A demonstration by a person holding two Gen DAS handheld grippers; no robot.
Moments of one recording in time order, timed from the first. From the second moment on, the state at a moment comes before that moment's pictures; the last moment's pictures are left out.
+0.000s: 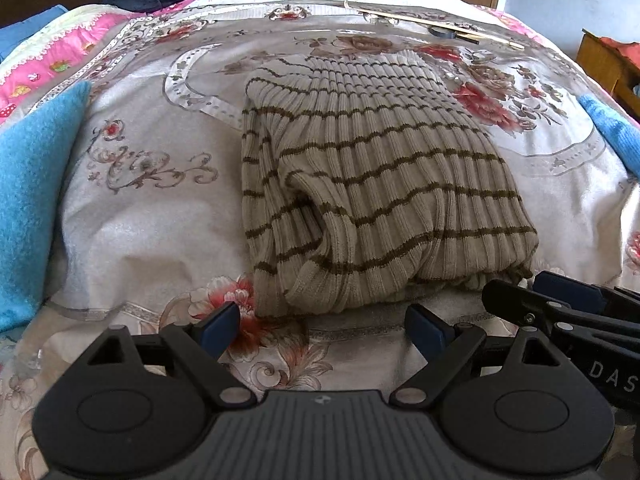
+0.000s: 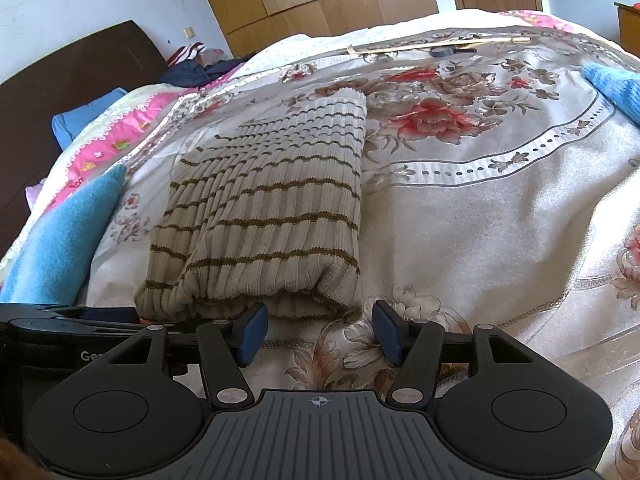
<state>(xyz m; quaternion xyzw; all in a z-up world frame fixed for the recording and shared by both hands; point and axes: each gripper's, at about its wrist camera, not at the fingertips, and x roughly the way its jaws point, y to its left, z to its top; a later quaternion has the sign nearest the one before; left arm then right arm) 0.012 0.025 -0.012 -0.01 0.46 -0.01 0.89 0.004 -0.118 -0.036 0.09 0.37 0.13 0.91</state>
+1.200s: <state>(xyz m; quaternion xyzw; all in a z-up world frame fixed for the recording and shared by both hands) 0.012 0.030 -0.011 -0.01 0.46 0.00 0.89 0.002 -0.110 -0.027 0.11 0.39 0.12 0.91</state>
